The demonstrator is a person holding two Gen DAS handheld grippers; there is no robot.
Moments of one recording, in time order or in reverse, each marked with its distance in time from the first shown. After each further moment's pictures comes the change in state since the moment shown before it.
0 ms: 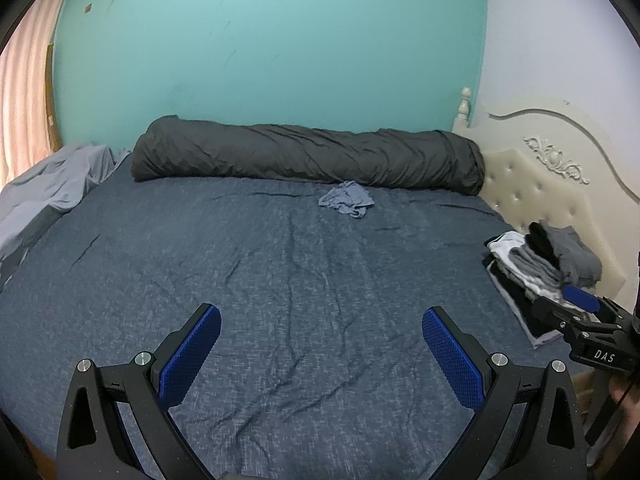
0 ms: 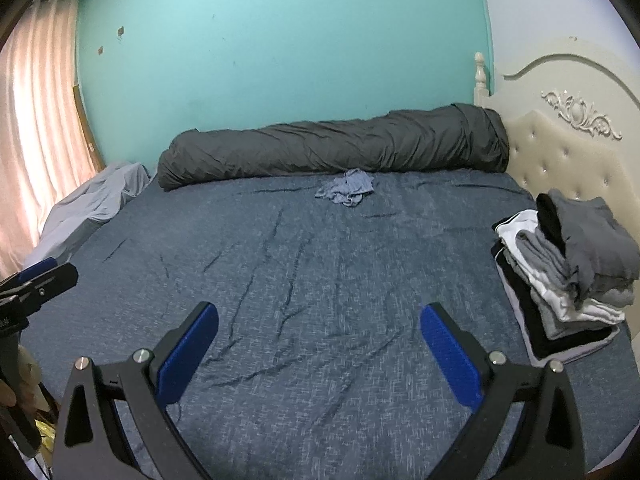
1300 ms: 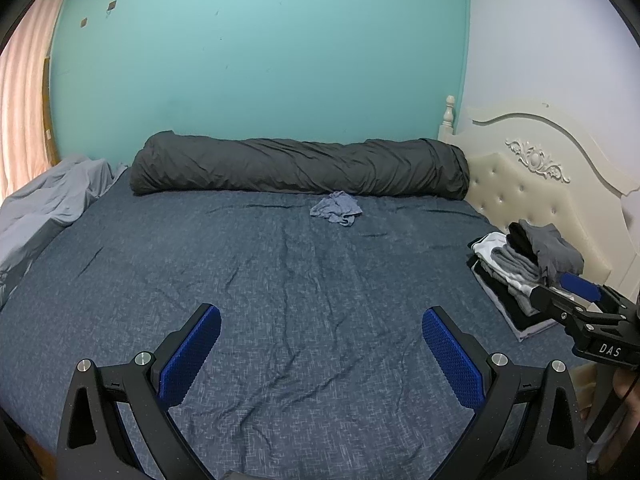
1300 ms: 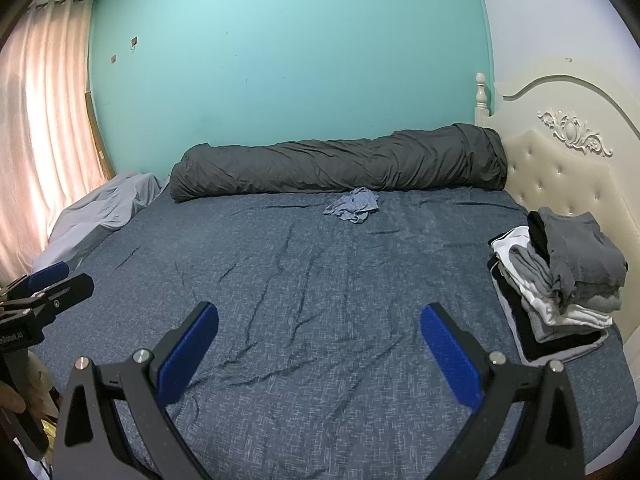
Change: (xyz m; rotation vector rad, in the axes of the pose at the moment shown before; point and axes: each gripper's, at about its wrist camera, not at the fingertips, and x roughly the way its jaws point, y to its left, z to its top) left arm -0.069 -0.007 -0.003 0.030 -0.043 -0.046; right arm -0.066 0.030 -0.002 -0.020 -0.068 0.004
